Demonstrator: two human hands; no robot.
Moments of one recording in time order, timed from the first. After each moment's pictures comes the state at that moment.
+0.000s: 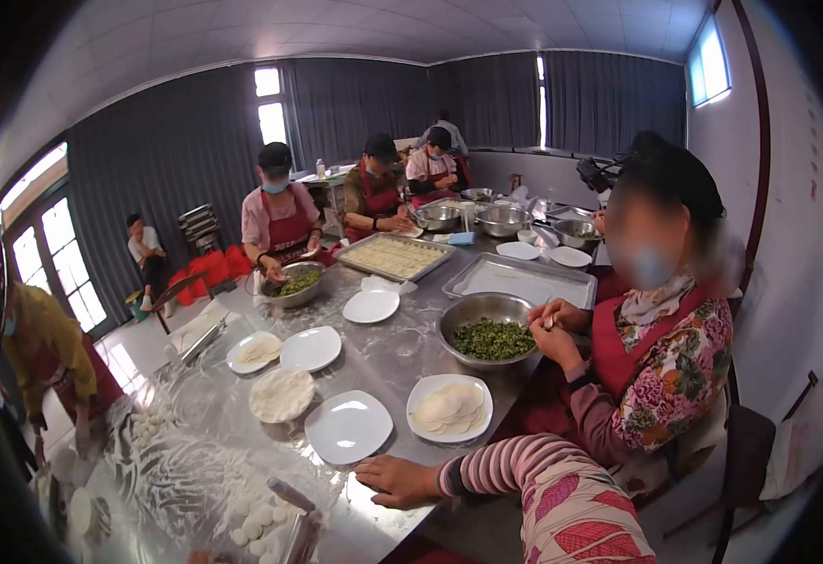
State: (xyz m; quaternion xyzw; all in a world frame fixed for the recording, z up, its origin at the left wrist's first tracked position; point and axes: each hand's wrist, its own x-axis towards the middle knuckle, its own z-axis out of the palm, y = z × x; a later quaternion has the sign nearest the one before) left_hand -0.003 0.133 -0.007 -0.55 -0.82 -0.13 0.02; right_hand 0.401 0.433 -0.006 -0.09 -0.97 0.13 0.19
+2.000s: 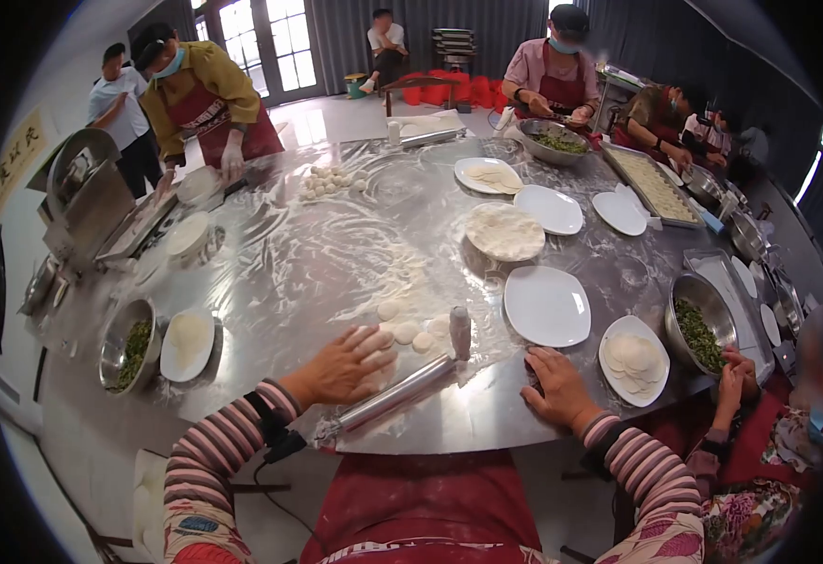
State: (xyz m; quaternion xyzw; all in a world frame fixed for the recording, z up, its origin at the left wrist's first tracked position) left_hand 0.049 0.185 0.015 -0.75 -0.64 -0.13 0.07; right_hand 0.387 0.430 0.009 -0.12 -0.97 0.09 0.17
